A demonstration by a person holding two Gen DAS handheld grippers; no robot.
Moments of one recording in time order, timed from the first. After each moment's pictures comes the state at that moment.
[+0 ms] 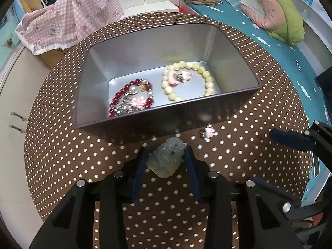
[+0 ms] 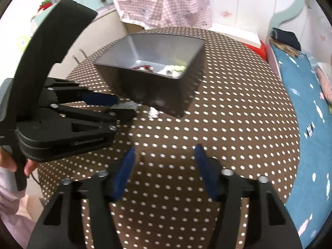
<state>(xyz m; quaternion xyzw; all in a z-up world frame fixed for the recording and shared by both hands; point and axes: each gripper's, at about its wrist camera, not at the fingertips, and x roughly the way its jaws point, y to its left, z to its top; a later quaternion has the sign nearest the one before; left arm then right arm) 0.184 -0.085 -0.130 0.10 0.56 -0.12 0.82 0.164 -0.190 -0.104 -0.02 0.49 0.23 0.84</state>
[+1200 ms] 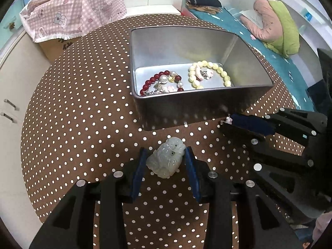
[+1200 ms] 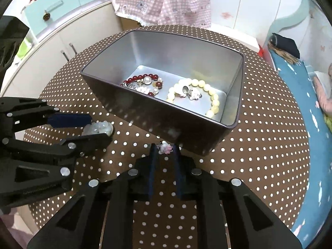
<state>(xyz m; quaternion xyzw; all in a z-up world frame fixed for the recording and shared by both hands) 0.180 -0.036 -0.125 0.05 0.55 -0.15 0.82 0.218 -0.125 -0.116 -0.05 0.50 0.19 0.85</state>
